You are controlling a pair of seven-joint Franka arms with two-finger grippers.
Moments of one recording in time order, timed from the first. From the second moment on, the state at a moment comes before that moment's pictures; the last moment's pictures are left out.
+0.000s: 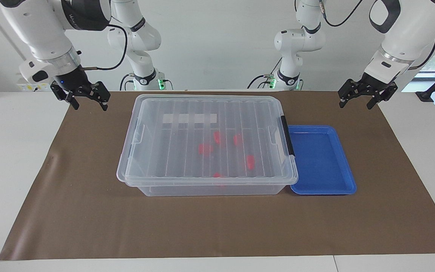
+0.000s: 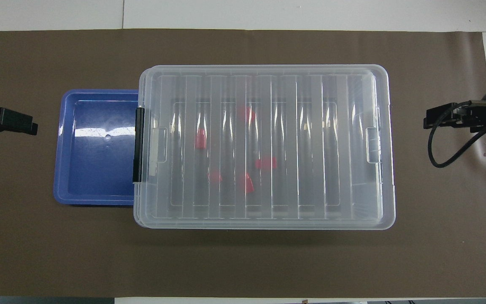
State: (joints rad) left arm -0.03 -0.02 -0.02 -1.61 -0.03 1.59 0.09; right arm 0.01 -0.04 0.00 -1.74 0.02 1.74 0.11
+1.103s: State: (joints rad) left arm -0.03 -0.02 -0.02 -1.61 -0.03 1.59 0.09; right arm 0.07 0.01 0.00 -1.99 0.02 2.02 0.15
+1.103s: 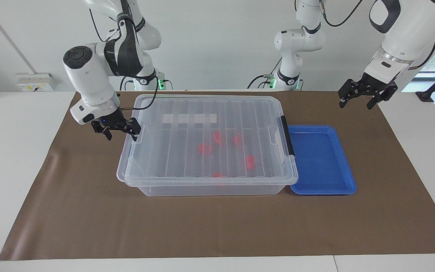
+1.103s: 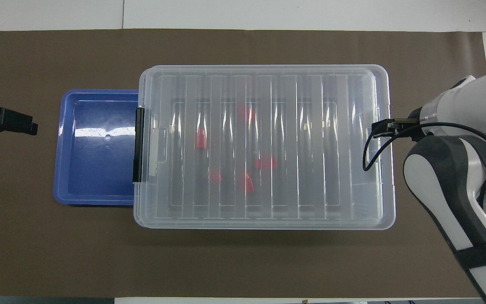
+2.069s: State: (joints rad) left arm -0.03 -0.02 -0.02 -1.61 -0.03 1.59 0.09; right arm -0.09 0.00 -0.01 -2.01 0.02 2.05 -0.15
